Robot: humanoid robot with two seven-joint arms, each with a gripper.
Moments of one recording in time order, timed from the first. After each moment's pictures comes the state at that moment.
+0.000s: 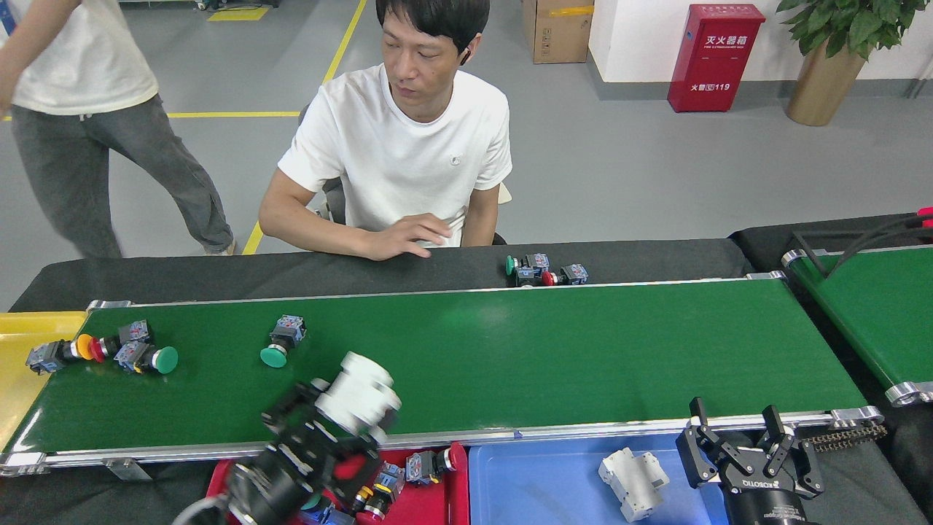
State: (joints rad) left arm 0.09 0.00 -0.29 -1.73 -1.63 -0.67 -0.06; right arm 0.17 -0.12 0.00 -1.69 1.20 0.10 -0.09
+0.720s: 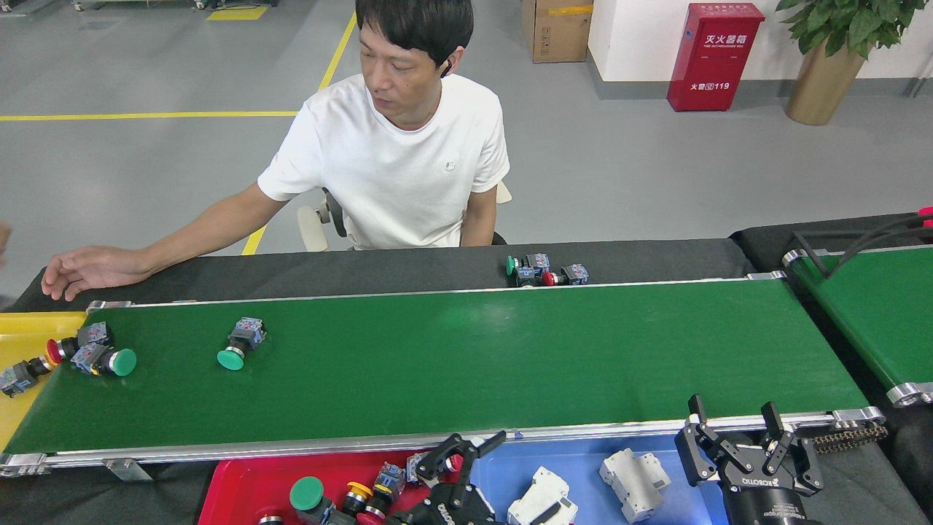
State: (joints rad) left arm 0.08 -0.06 0.01 -1.72 -1.69 -0.58 -0.04; right arm 0.17 -0.12 0.01 -1.70 1.20 0.10 -0.09
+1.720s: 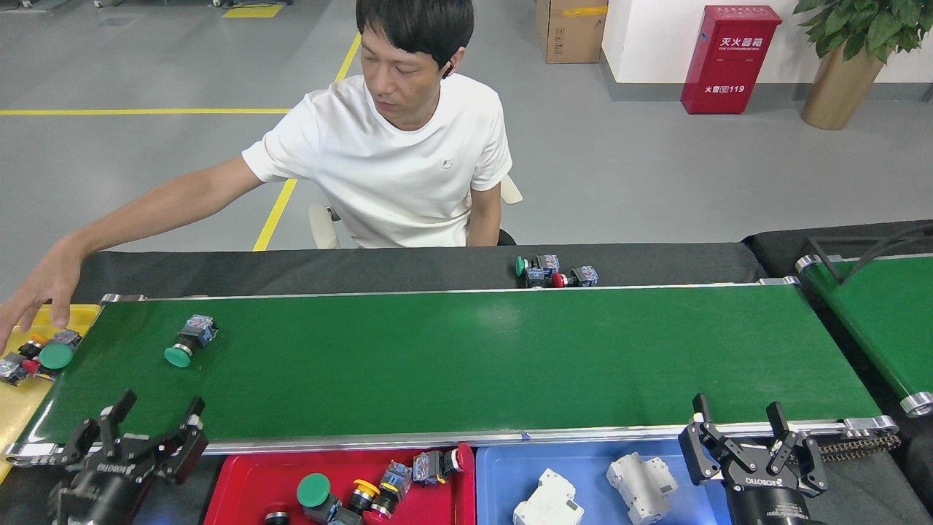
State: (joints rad) left arm -0.28 0.21 0.42 -1.04 -1.55 -0.57 0.04; right arm 0.17 -0.12 0.00 -1.70 1.20 0.10 -0.09
